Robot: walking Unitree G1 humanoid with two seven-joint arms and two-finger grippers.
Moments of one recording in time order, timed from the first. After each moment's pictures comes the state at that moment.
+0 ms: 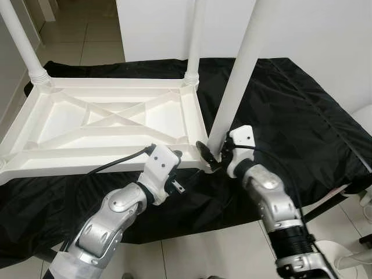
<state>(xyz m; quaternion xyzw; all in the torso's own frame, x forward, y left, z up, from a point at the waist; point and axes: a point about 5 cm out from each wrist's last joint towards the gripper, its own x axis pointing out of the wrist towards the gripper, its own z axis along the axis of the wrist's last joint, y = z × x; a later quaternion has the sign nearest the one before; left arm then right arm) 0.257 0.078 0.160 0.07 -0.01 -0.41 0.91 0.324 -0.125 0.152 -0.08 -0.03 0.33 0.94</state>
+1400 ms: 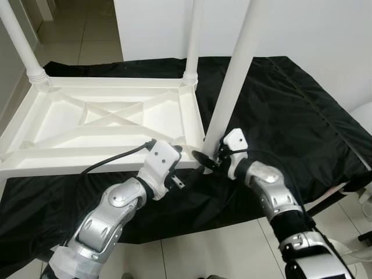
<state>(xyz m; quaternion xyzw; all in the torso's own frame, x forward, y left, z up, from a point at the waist) 0.261 0.079 0.164 0.08 -0.02 -0.41 0.91 0.328 -0.107 0.134 -0.08 -0.04 0.35 0.93</state>
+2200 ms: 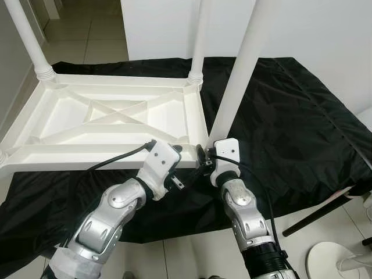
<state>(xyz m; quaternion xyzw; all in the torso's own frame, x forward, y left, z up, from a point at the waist) 0.262 0.080 0.166 0.09 -0.04 -0.41 0.91 0.305 -0.088 0.133 -0.03 -0.04 0.10 0.99</state>
